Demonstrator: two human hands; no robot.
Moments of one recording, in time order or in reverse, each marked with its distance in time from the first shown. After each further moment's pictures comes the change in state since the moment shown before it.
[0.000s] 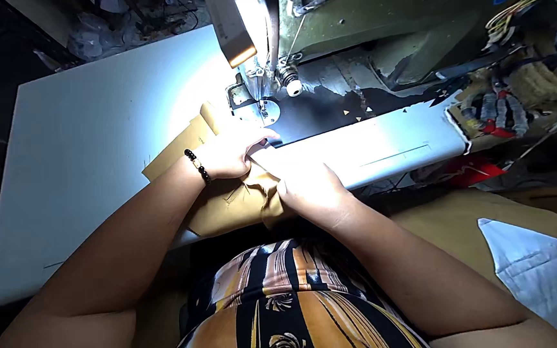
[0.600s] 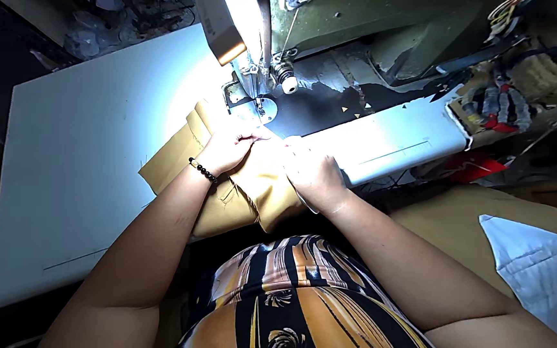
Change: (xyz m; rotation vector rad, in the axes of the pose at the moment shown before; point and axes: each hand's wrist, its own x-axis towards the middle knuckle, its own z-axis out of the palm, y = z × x) left_hand 0.001 -0.013 0.028 -0.223 0.376 -0.104; right_hand 0.017 0.043 0.053 0.176 0.605 -0.081
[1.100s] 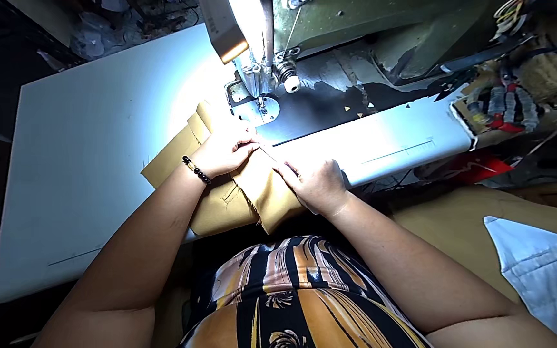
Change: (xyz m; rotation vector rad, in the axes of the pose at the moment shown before) left_hand -0.008 -0.002 -0.012 0.074 -0.113 0.105; right_hand -0.012 0.001 0.001 0.016 -0.014 -0.054
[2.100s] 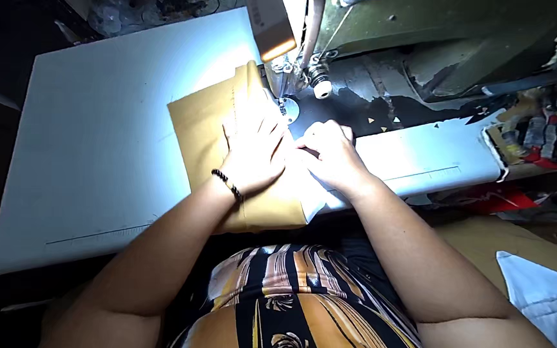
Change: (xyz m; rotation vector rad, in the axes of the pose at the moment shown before) left_hand 0.007 0.038 0.035 0.367 -0.011 -0.385; right_hand 0.055 0.038 -0.009 0.152 -0.252 -0.086
